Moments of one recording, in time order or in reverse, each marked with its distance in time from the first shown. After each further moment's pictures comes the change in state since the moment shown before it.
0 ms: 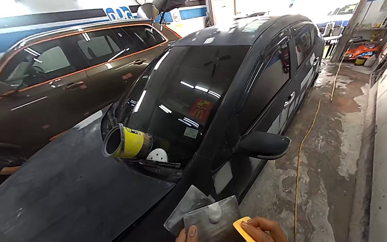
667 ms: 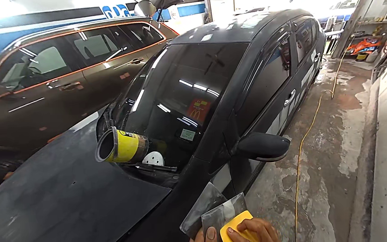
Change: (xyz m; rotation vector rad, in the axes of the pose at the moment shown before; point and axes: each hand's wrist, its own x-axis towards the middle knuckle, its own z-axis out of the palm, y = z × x) left_hand 0.004 0.008 0.050 0.249 -0.038 0.199; right_hand 0.014 0.018 0.007 -0.243 -0.138 -0.020
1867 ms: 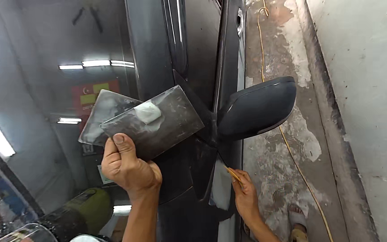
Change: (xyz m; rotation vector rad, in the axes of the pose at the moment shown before) left_hand 0.372 -0.152 0.123 -0.422 -0.171 0.278; right_hand 0.100 0.197 0.251 0.373 0.823 0.831
